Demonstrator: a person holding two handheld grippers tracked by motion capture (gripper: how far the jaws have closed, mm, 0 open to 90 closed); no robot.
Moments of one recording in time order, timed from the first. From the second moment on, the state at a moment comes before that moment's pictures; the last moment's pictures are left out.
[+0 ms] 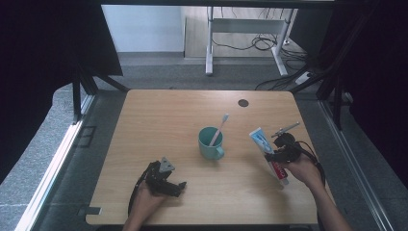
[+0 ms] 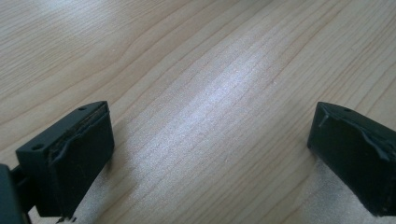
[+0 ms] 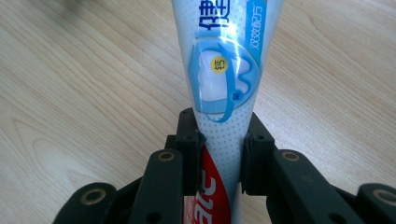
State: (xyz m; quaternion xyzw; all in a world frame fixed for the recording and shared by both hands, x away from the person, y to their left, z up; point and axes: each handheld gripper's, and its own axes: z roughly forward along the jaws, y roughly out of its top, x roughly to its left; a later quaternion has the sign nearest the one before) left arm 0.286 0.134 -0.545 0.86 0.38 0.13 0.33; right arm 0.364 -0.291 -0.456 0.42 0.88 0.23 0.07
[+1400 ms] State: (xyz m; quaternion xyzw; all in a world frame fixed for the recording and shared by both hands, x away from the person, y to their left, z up) left arm 0.286 0.135 -0.545 0.86 0.38 0.13 0.33; right arm 0.342 -0.251 -0.429 0.35 0.86 0.37 0.09
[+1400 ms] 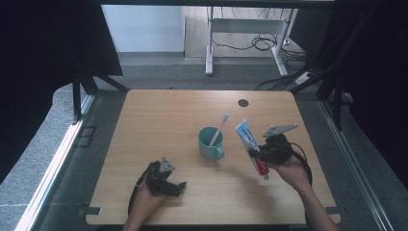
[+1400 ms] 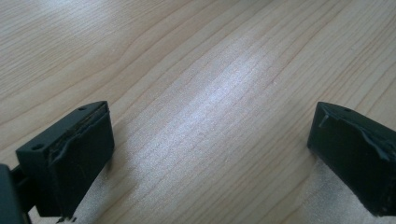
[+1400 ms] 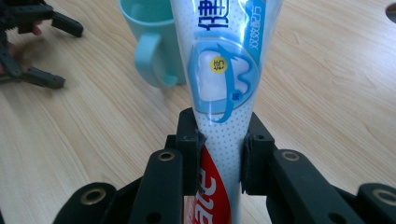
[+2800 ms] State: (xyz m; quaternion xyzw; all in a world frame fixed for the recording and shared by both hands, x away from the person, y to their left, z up) left arm 0.286 0.134 -0.545 0.86 0.38 0.13 0.33; right arm 0.376 -0.182 -0.391 0.32 0.85 0.40 0.08
